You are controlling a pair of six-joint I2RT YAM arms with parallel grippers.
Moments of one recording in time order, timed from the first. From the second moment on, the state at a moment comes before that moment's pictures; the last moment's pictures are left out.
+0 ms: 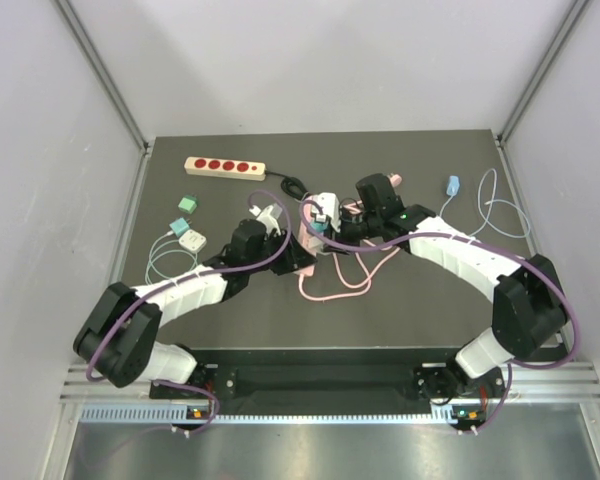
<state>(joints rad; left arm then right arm) -0.58 1.38 0.62 0.26 0.34 -0.82 0.63 1.53 1.13 -0.34 -0.61 -0.65</state>
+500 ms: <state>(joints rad) -0.54 1.38 0.59 0.17 0.20 -0.91 0.60 1.53 1.14 -0.31 -0.65 -0.58</state>
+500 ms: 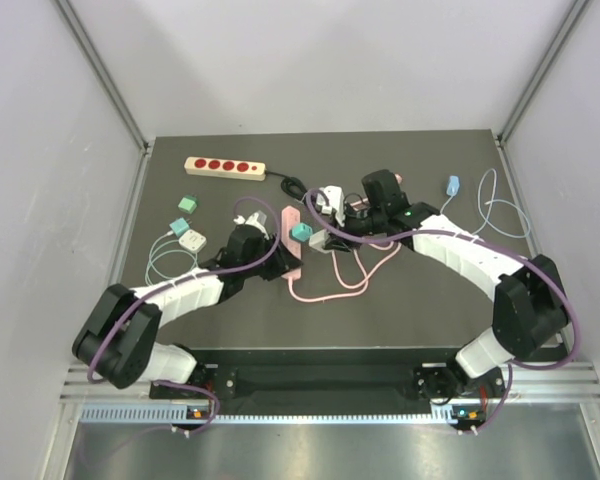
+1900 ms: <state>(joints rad) -0.50 1.21 0.48 0.27 0.19 -0.87 -0.13 1.99 1.45 -0.33 -0.30 0.08</state>
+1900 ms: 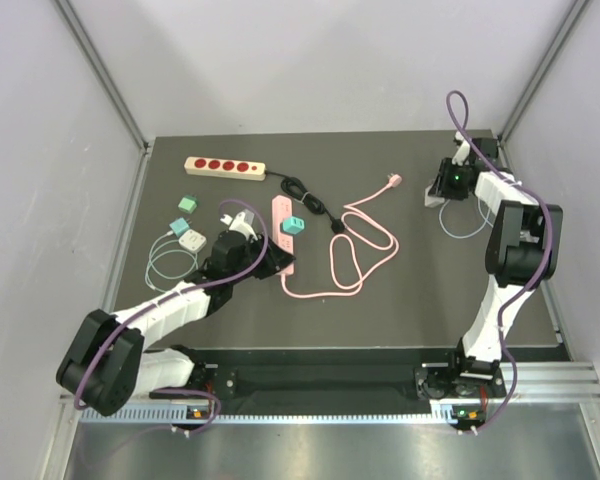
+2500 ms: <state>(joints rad) -0.50 1.21 0.48 0.31 0.22 -0.86 -0.19 2.02 1.51 -0.36 -0.32 0.02</state>
